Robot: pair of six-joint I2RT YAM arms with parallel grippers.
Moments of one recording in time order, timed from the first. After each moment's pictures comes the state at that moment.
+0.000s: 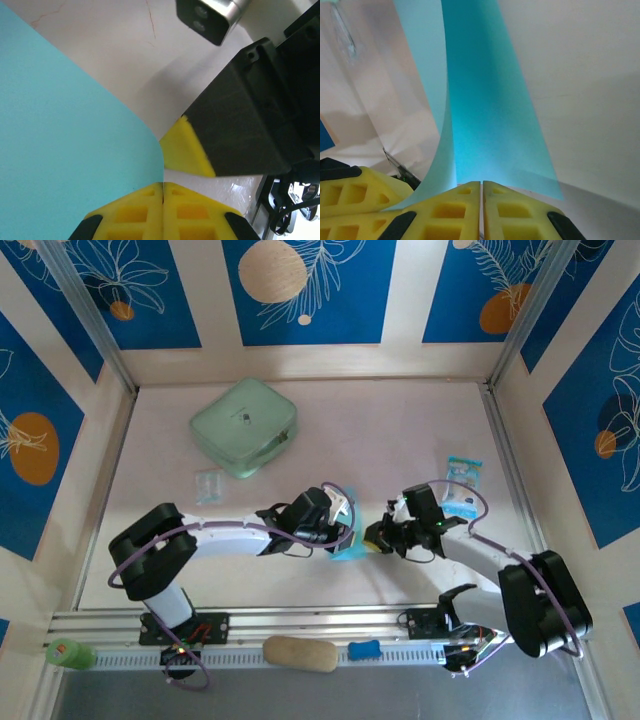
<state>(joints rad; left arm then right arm) -0.99 1.65 0.83 0.11 0.29 -0.58 0.38 1.21 0.39 -0.18 -0.68 0.94</state>
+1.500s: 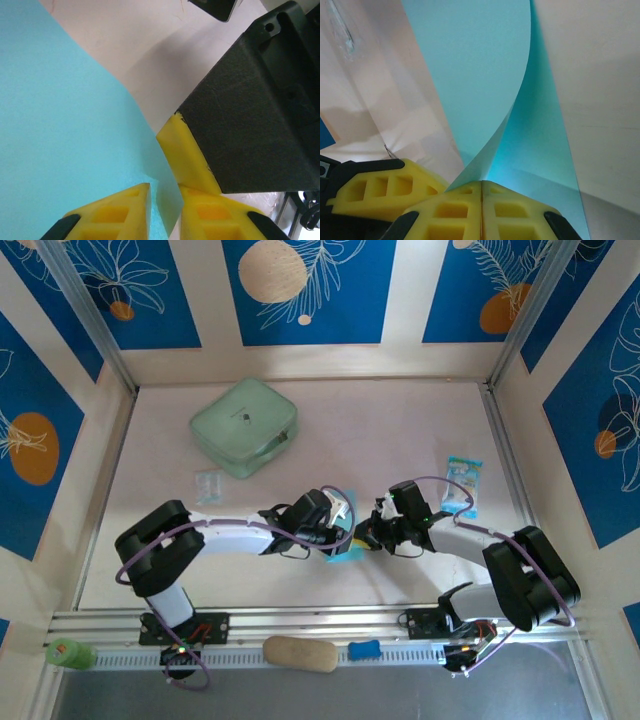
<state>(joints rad) -0.98 1.69 0.83 0.08 0.29 -0.54 0.45 1.33 0.43 -0.07 -0.67 1.00</state>
